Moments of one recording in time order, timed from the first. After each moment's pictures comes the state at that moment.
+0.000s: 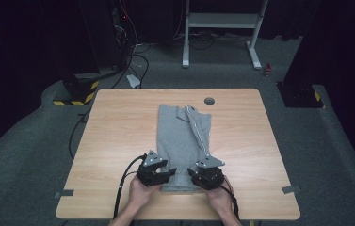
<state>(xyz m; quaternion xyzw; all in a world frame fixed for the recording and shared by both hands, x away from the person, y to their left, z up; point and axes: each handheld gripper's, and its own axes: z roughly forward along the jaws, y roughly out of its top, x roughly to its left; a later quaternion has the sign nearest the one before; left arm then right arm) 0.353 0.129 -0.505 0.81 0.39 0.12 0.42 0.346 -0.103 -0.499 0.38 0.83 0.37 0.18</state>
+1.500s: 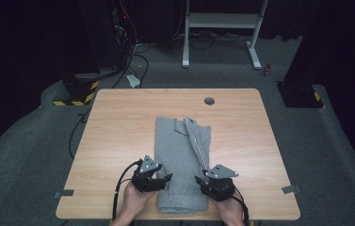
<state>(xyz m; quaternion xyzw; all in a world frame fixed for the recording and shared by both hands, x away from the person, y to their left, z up) 0.338 0.141 -0.497 0.80 0.40 0.15 0.42 0.313 -0.129 -0.478 0.37 0.82 0.39 0.18</state>
